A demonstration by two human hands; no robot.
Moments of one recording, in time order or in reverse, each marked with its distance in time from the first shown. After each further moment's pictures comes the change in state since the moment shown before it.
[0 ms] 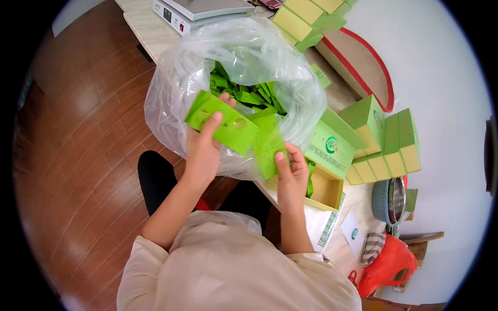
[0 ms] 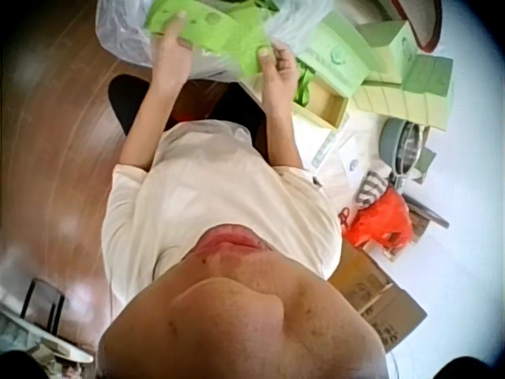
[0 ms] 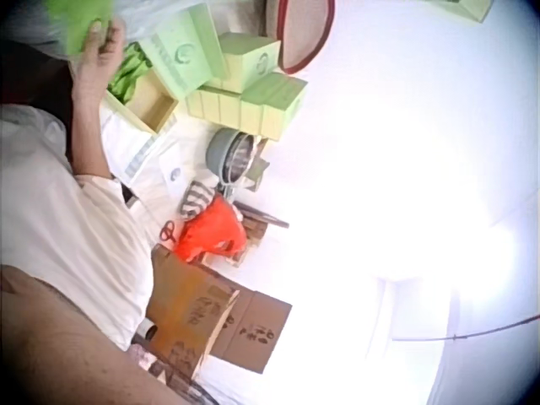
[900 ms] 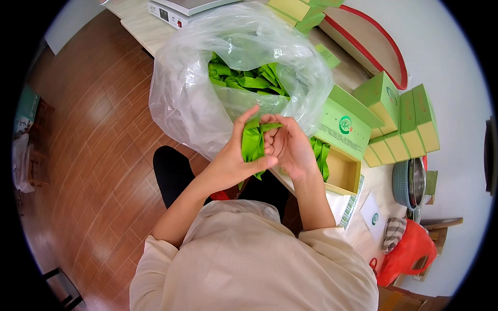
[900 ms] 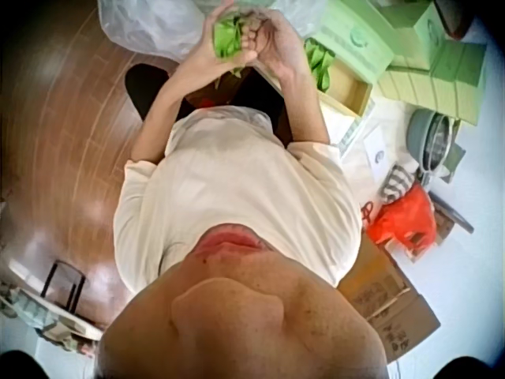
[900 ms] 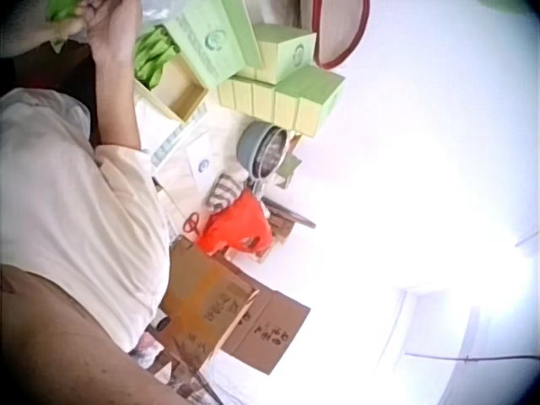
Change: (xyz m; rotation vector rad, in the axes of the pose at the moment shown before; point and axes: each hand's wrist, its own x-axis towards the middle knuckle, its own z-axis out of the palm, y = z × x) left_hand -0.031 -0.001 -0.004 0.737 -0.611 -0.186; right_hand 0.040 -0.018 0.009 0.609 -0.378 0.634
